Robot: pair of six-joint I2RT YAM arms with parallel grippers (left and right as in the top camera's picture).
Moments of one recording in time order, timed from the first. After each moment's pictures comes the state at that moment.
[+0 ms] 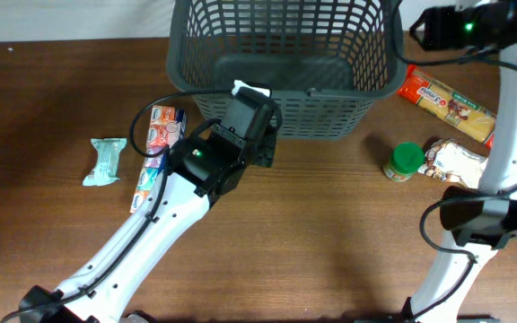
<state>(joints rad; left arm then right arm) -0.62 1.53 1.41 -0.74 -0.20 -0.33 -0.16 2.16 2.69 -1.40 -0.30 -0.18</state>
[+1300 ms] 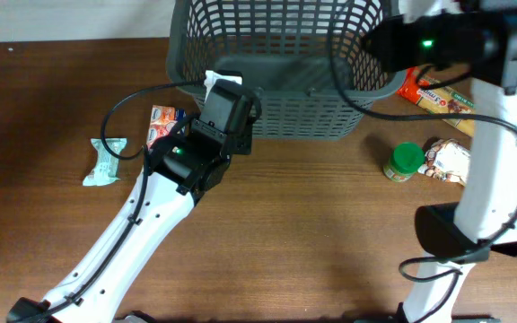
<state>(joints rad) -0.55 1.49 1.41 -0.75 -0.33 -0.32 0.14 2.08 2.88 -1.68 -0.38 -0.07</state>
